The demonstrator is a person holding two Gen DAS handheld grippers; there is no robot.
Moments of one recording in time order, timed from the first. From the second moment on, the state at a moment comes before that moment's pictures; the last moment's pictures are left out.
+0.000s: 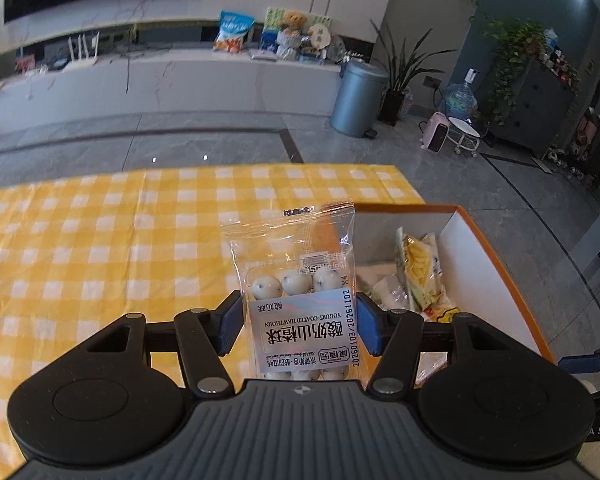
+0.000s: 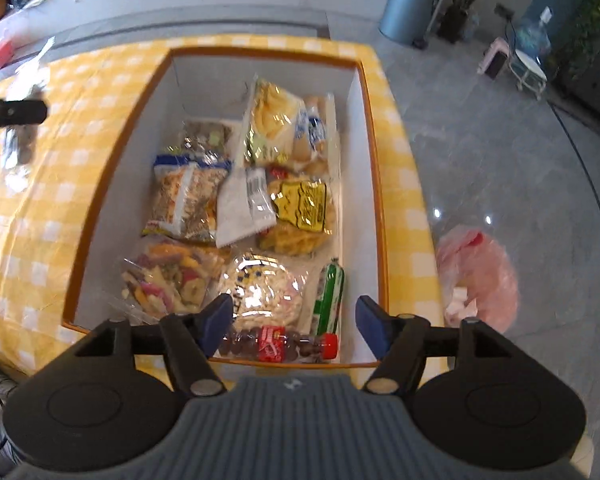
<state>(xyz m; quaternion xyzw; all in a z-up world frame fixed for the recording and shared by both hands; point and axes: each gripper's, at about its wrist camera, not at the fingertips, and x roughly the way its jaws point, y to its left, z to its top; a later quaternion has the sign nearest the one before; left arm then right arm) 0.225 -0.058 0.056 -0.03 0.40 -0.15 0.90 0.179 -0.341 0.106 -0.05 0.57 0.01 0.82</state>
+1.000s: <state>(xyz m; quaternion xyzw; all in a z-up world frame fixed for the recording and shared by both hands) 0.299 -0.179 -0.010 -0.01 0.46 -0.20 0.87 0.198 -0.379 0.081 0.03 0.51 -0.02 0.86</state>
